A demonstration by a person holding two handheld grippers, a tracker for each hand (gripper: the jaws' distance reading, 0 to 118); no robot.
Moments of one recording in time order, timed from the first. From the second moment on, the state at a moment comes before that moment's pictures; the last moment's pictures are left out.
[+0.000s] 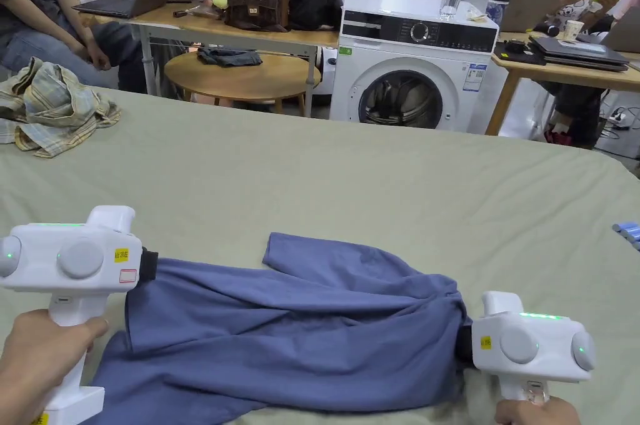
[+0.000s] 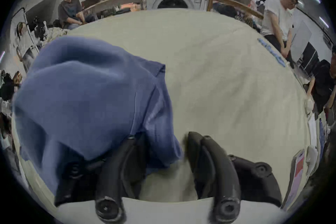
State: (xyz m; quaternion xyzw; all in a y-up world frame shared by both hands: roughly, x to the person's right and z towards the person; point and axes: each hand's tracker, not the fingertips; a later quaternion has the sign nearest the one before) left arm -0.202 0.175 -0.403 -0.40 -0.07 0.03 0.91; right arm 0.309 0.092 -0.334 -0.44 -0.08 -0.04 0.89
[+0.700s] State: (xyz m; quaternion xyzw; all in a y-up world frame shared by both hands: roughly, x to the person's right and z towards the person) left arm -0.207 0.276 -0.441 -0.31 -0.06 0.01 0.95; right arm 0.343 0.266 -0.338 -0.24 -0.12 0.01 0.96
